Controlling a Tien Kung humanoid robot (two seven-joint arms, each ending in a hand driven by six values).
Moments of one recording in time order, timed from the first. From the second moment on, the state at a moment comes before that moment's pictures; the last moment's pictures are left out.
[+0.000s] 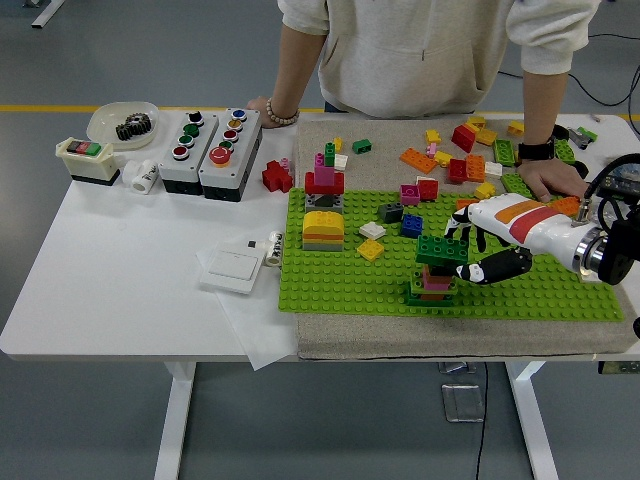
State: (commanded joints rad) left arm -0.13 0.09 -0.10 -0.27 0.26 0.20 0.47; right arm 0.65 -0.68 0.70 1.50 -1.80 0.13 0.03
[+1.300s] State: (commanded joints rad) left arm -0.13 0.09 -0.12 -0.27 0.28 0.20 0.48; right arm 0.66 -0.68 0.70 1.50 -1.79 0.13 0.03
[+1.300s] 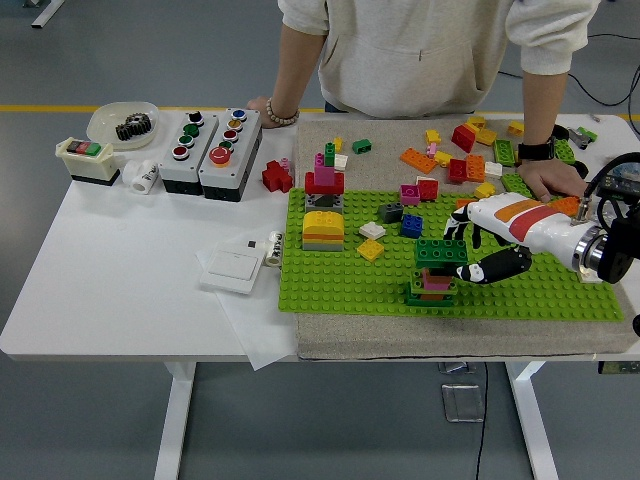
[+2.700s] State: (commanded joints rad) left arm -0.13 0.09 -0.11 -0.27 0.27 0.20 0.47; right arm 0.61 -0.70 0.79 1.62 -1.82 0.01 0.08
